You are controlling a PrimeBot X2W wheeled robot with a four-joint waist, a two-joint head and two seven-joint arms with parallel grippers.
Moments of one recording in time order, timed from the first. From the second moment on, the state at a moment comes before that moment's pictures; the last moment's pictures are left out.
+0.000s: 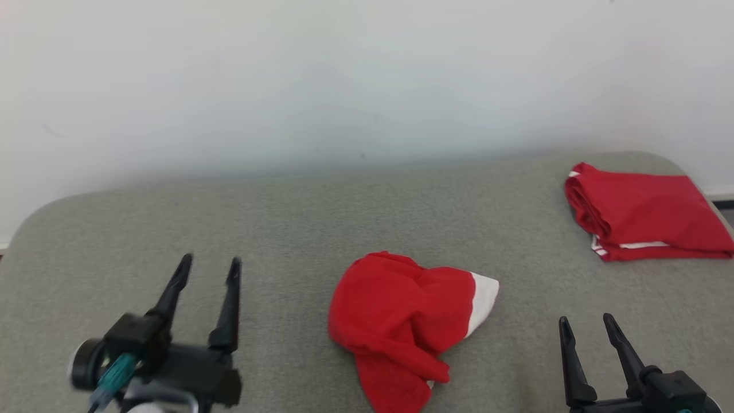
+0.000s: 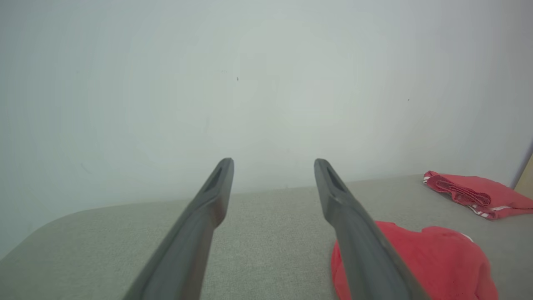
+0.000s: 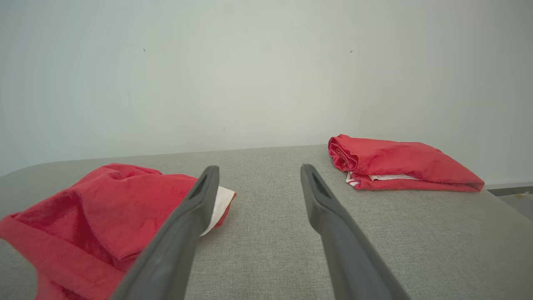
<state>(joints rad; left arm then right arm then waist) -0.26 0.25 -0.32 0.20 -0.38 0.07 -0.26 0.03 -0.10 0.01 0.20 0.15 0.13 -0.26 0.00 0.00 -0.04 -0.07</state>
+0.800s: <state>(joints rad) 0.11 0.25 -0.10 0.03 -0.38 0.02 -0.26 0.11 -0.10 -0.01 0.14 0.16 0.13 -0.25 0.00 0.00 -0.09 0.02</state>
